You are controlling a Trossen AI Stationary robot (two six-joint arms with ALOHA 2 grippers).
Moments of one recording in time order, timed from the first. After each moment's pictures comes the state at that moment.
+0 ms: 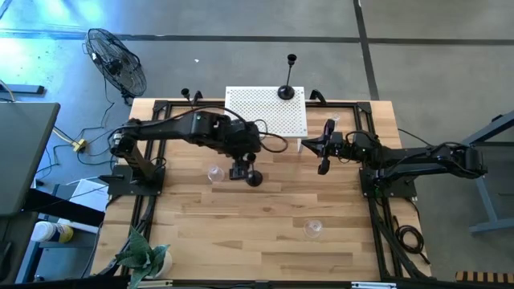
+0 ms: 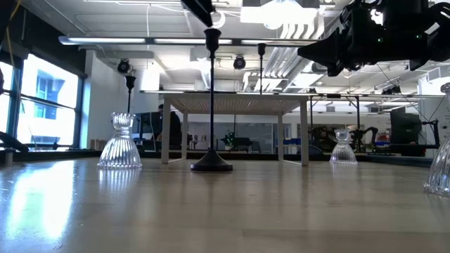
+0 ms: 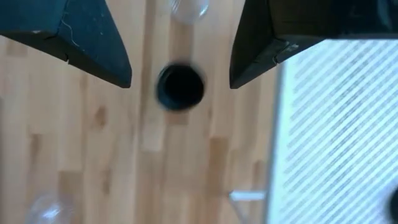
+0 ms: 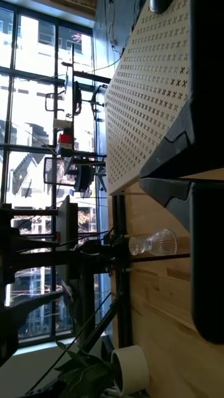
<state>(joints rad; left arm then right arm) -0.02 1.73 1.96 -1.26 -0.17 -0.04 -0.27 0.89 0.23 0.71 -0.06 -0.02</state>
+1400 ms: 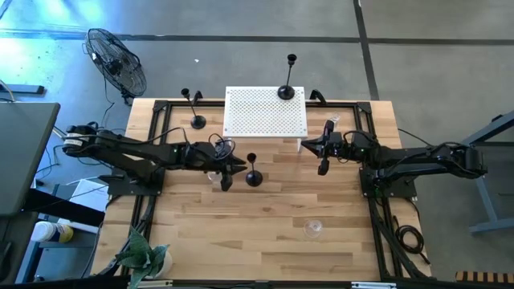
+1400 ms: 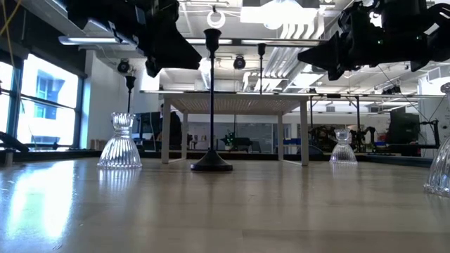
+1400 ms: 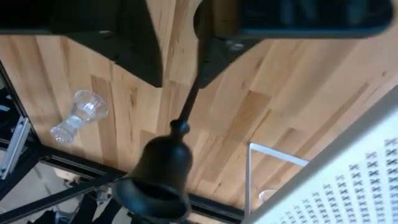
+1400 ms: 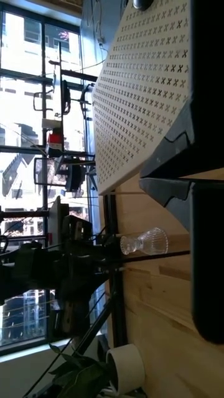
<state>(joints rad) -0.04 1.23 0.71 0.14 -0.15 -0.31 -0.27 0.89 0.23 0.68 -0.06 0.00</state>
